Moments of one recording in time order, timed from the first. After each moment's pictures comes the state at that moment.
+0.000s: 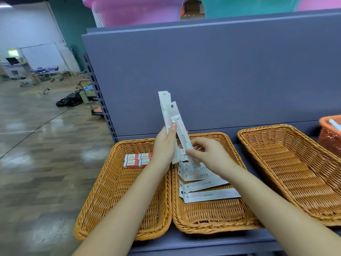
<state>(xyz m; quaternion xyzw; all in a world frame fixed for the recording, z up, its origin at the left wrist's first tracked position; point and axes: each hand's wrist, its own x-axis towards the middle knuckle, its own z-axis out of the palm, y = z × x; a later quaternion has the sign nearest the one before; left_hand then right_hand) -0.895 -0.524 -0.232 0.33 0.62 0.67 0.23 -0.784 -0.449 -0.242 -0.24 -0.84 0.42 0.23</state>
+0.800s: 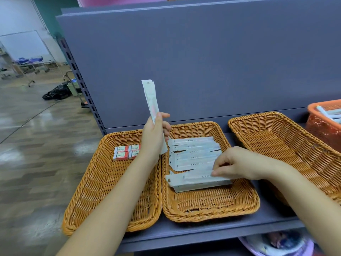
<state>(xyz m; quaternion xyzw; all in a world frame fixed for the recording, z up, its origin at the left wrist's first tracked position) -0.897 -0.516 -0.237 0.30 0.65 0.67 0.19 -0.699 -0.417 -0.242 -0.19 -0.94 0.28 -0.06</state>
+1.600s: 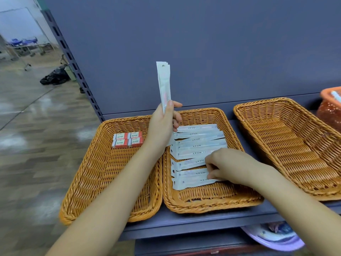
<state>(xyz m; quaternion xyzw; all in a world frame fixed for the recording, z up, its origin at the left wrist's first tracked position) -0.888 -0.513 -0.242 0.36 0.66 0.63 0.19 -0.726 -0.439 -0.274 -0.21 -0.97 0.08 -0.12</state>
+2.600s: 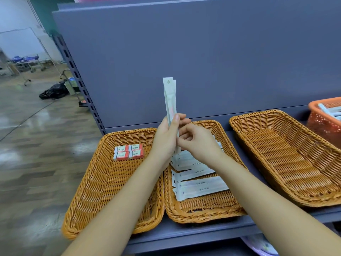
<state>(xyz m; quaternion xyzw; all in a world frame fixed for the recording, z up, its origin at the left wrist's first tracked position) -0.874 -0.515 -0.235 0.32 0.56 0.70 0.31 -0.792 -0.461 -0.237 -0.30 -0.82 0.40 0.26</state>
